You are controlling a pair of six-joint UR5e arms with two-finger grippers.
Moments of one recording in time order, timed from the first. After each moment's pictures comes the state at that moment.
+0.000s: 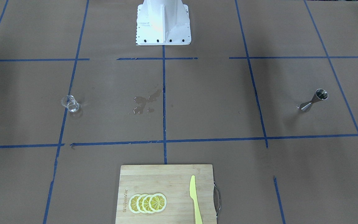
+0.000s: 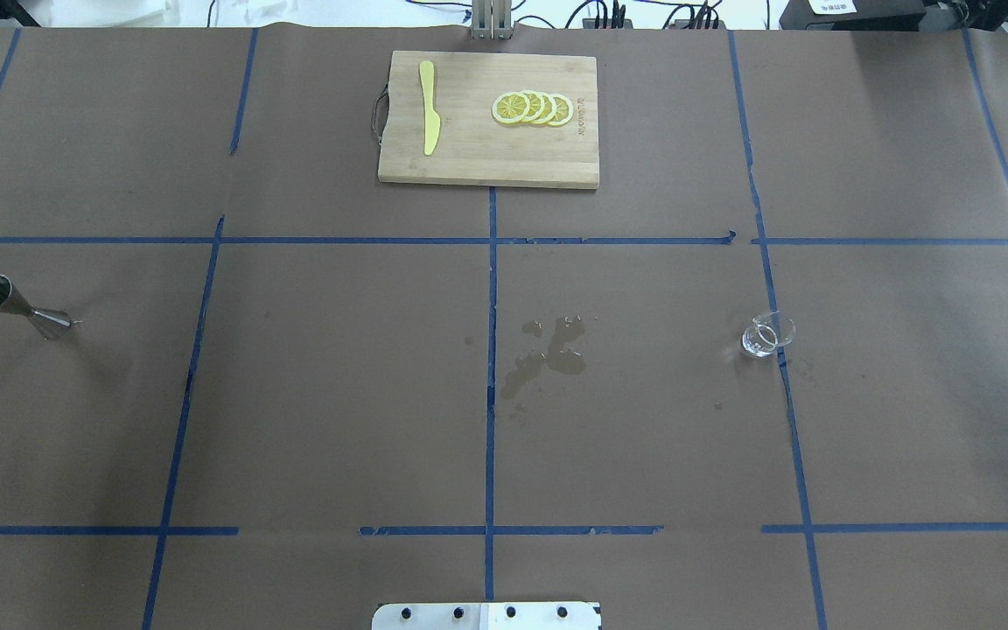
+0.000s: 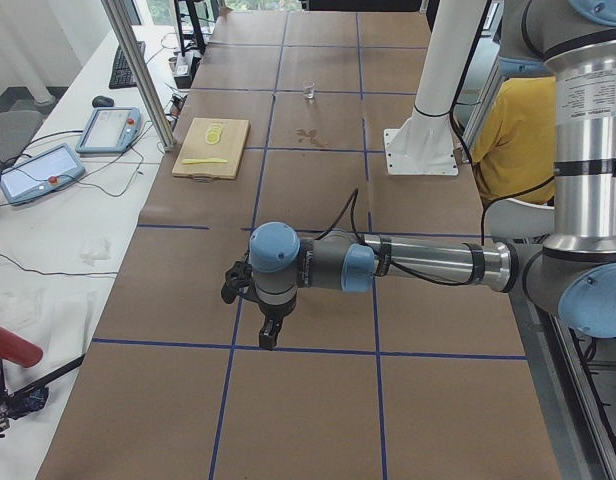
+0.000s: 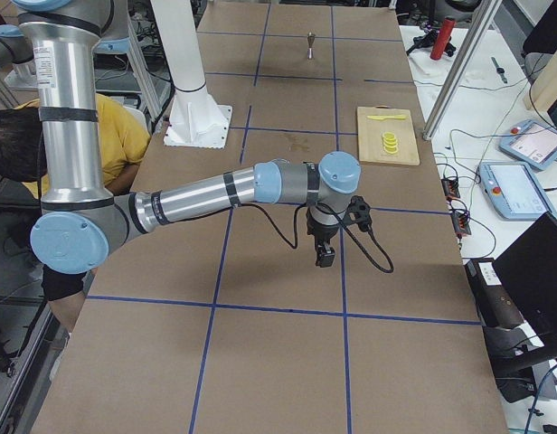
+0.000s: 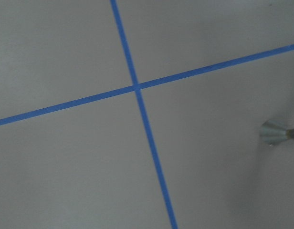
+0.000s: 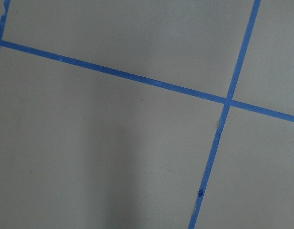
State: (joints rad) left arm -1.61 -1.46 -1.72 -1.58 -2.34 0.21; right arm 1.48 -1.54 1.83 -1.84 2.36 -0.16
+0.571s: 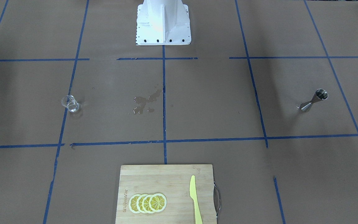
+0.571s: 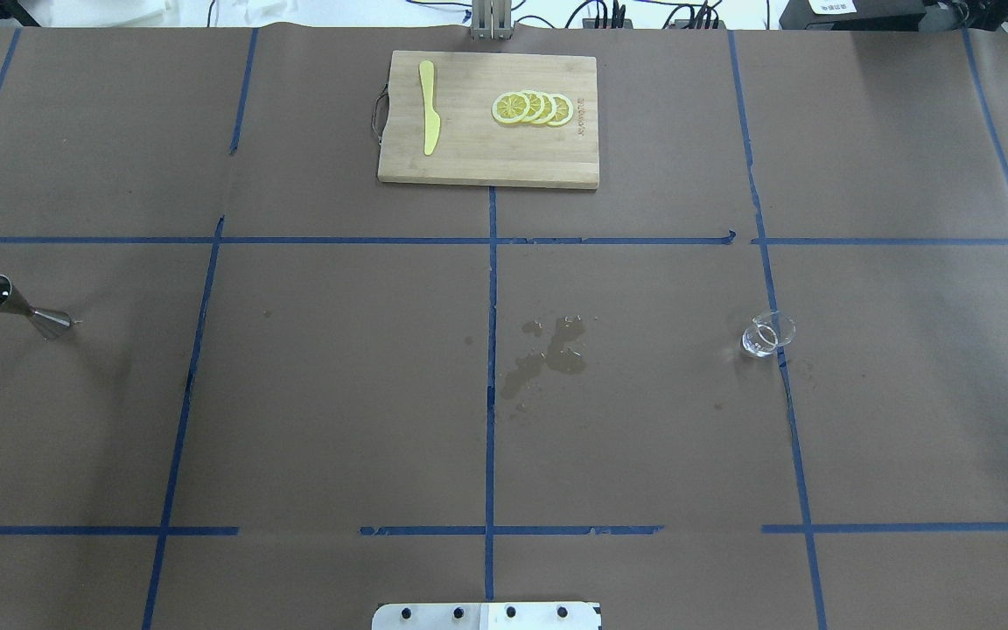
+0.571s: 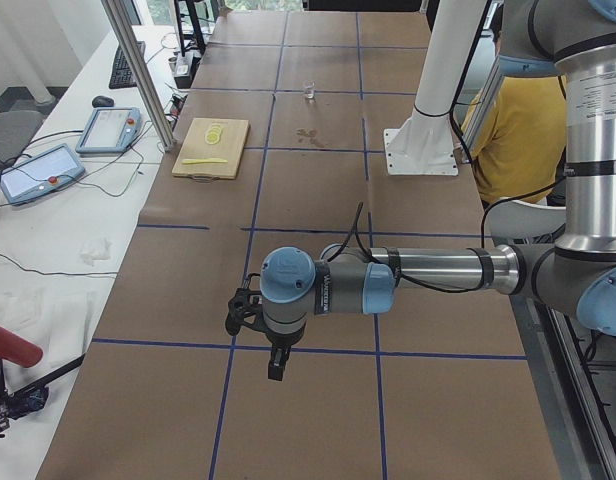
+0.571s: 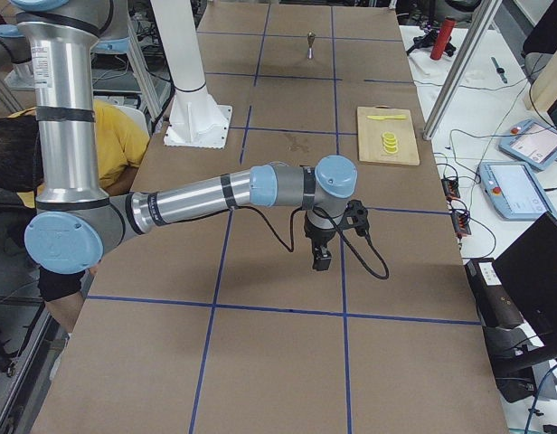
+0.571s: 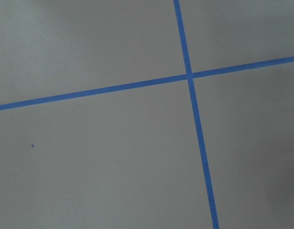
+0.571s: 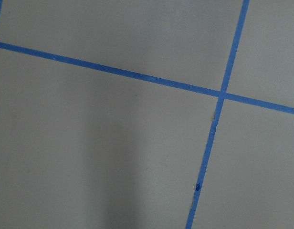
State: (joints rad) left arm -1.69 -1.43 -1.71 -1.59 -2.34 0.20; right arm 1.49 -1.57 1.84 -1.83 2.36 -0.15
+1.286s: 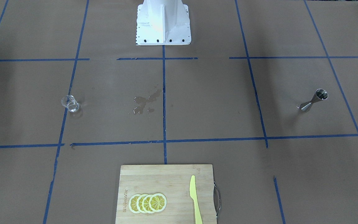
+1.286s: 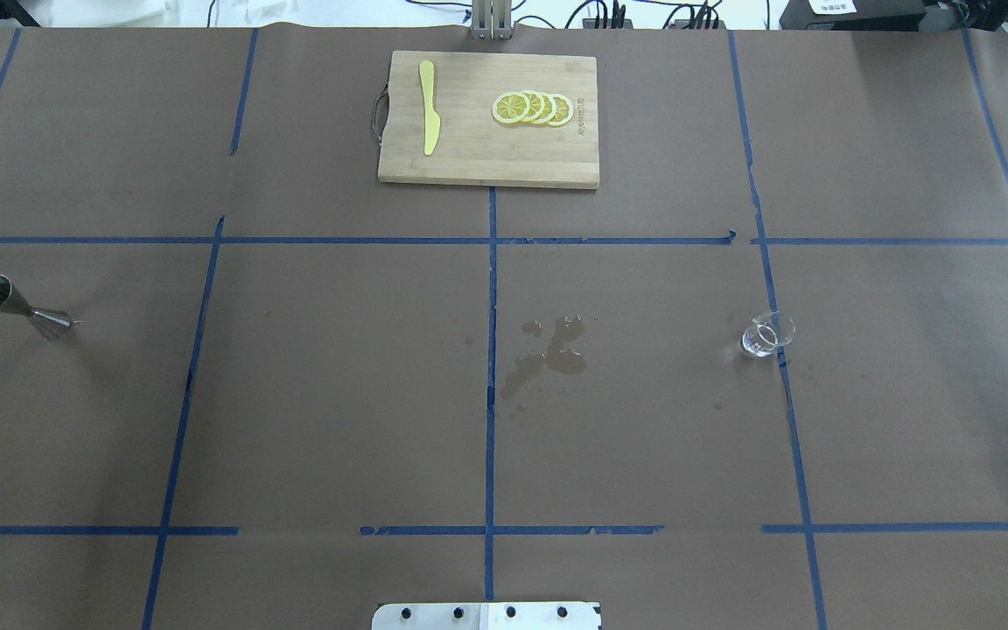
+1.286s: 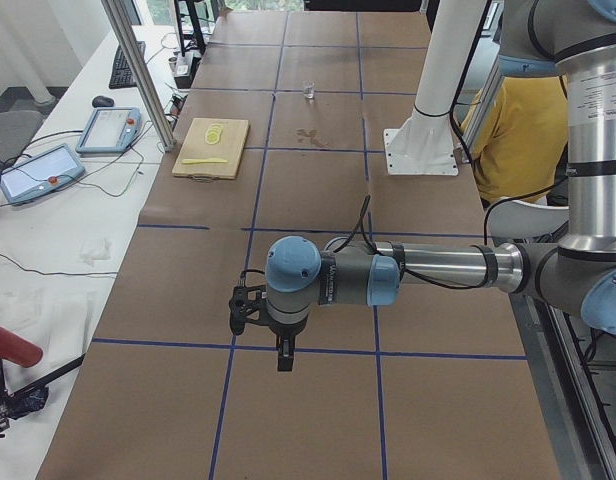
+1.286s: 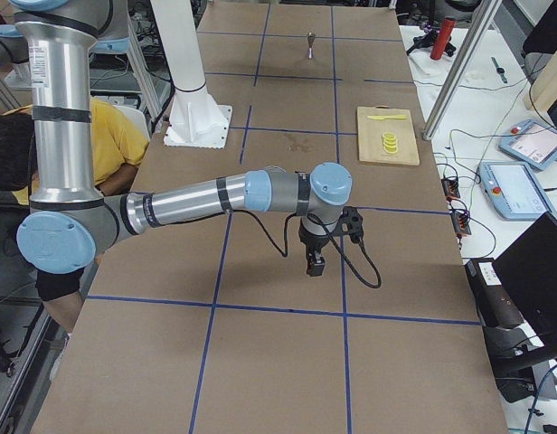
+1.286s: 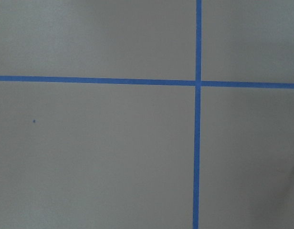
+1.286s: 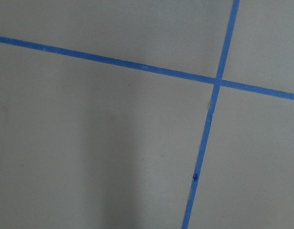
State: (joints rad) left arm -1.68 -1.42 -1.75 -1.59 -2.34 -0.02; right arm 1.50 -1.59 1.83 -1.83 2.36 -0.14
